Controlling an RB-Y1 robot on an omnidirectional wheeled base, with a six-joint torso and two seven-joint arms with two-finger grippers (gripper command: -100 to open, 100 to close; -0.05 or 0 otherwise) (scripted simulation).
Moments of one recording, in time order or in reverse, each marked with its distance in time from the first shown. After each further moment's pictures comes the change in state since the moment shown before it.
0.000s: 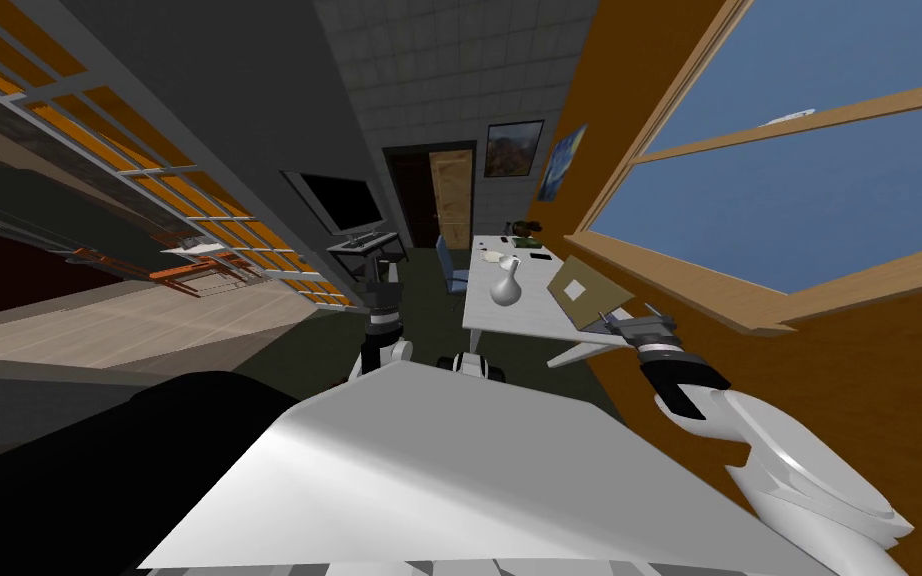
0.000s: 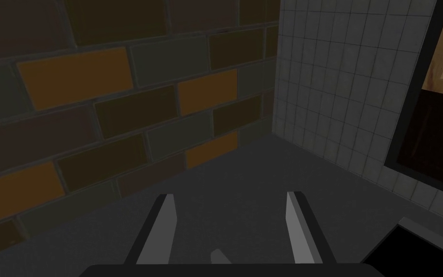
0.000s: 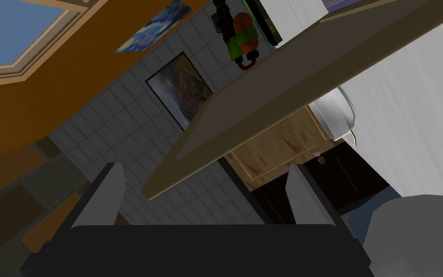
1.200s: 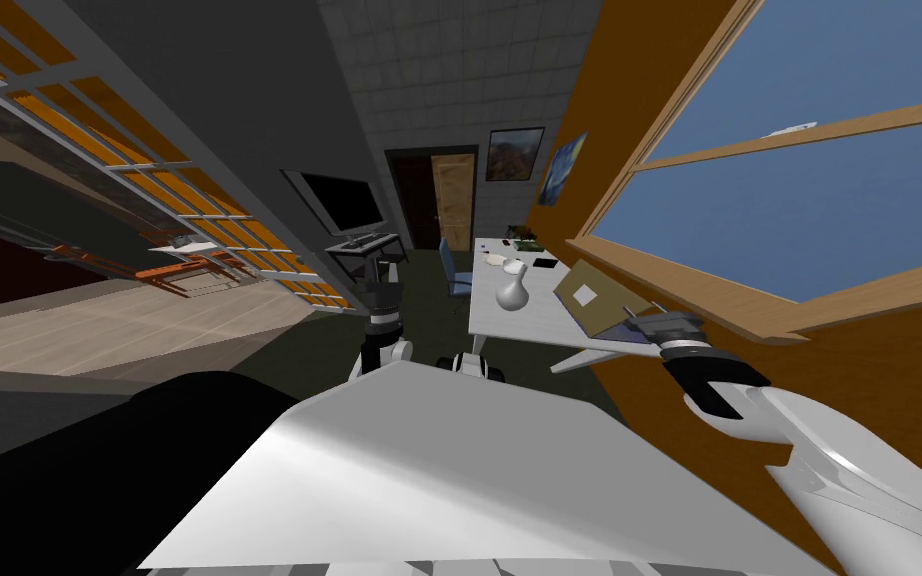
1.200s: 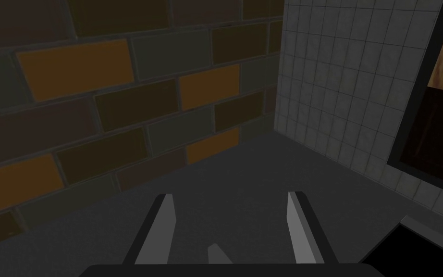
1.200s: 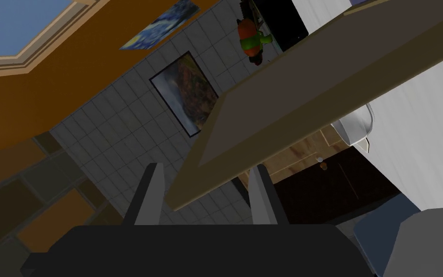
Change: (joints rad) left arm 0.000 0.000 0.000 0.000 0.000 0.000 0.000; right arm -0.042 -0.111 -0.038 0.112 -0.028 -0.040 -0.042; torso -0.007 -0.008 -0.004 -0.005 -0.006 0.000
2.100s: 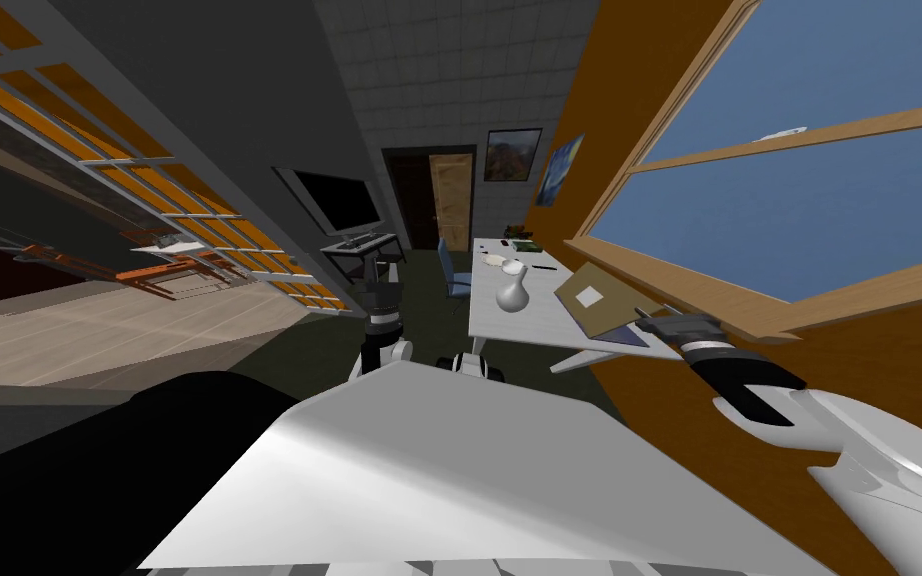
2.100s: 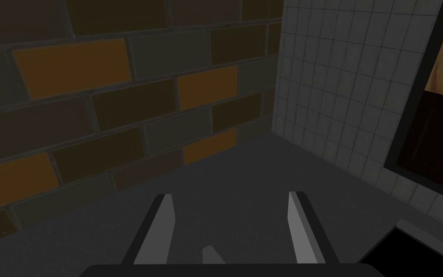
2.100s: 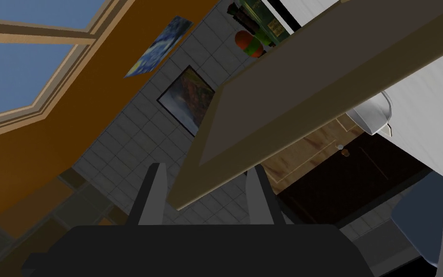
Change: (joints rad) left arm 0.000 0.000 0.000 0.000 0.000 0.000 0.000; right arm -0.061 -0.110 -0.004 0.217 -0.125 -0.138 -0.132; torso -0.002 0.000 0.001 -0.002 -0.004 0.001
